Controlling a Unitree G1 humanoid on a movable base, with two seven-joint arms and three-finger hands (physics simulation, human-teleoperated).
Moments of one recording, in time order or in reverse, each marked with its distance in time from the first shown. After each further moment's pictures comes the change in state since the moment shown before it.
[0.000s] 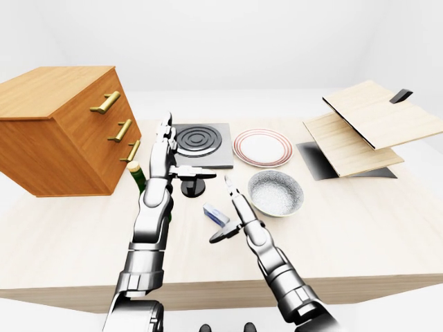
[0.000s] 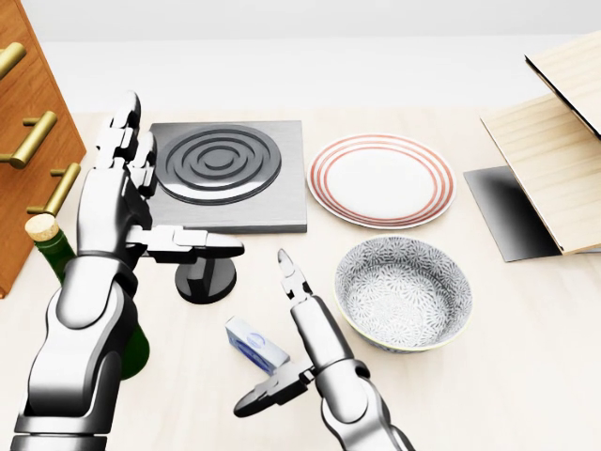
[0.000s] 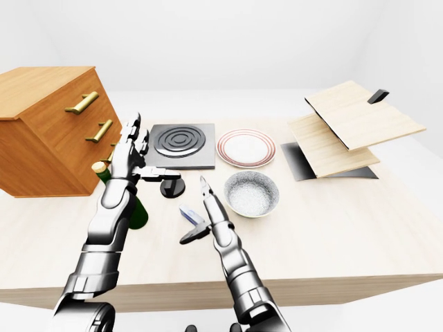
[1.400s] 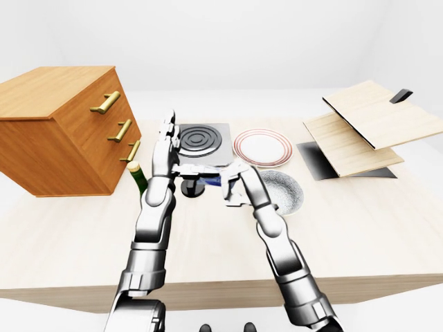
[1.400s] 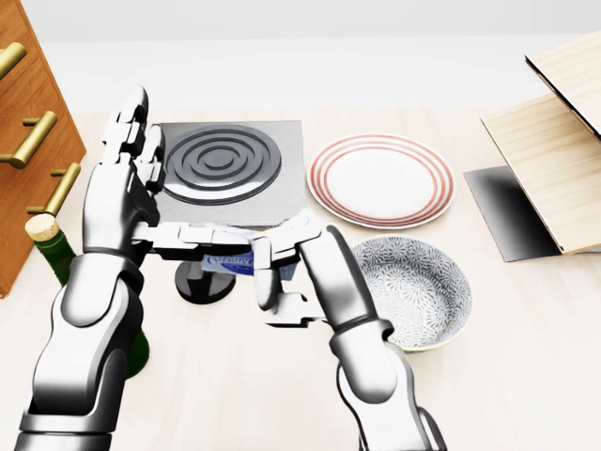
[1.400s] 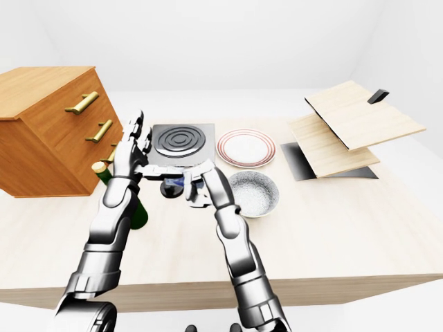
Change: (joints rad) left arm -0.007 -0.012 -0.010 -0.015 -0.017 0.000 -0.006; right arm 0.075 -0.014 0.032 -0.519 -0.027 0.018 0.046
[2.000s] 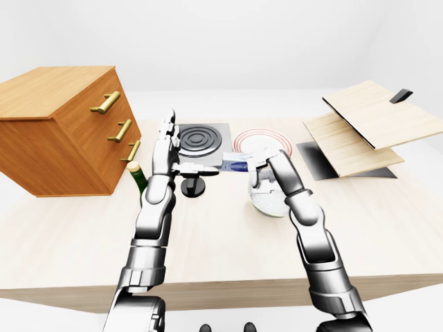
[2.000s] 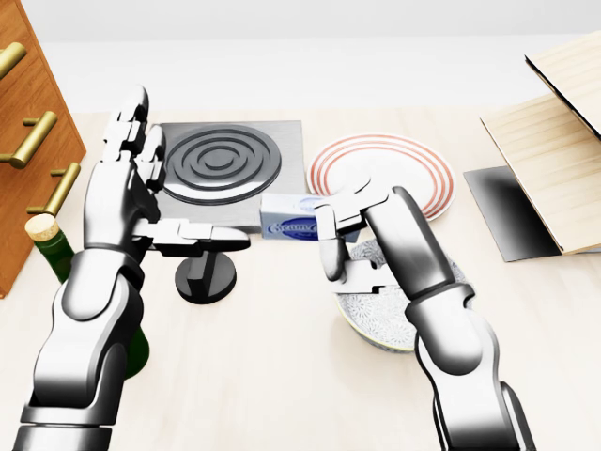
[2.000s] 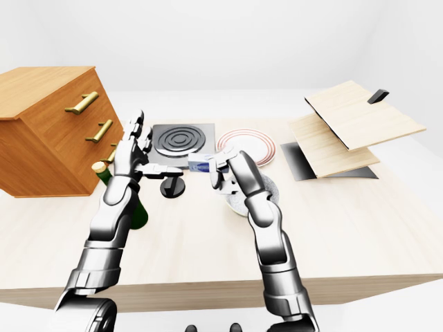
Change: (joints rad) left arm -0.024 0.006 0.005 0.038 -0.014 0.000 0.000; right arm -0.045 -0.166 -0.145 -0.166 0.011 -0.018 0.173
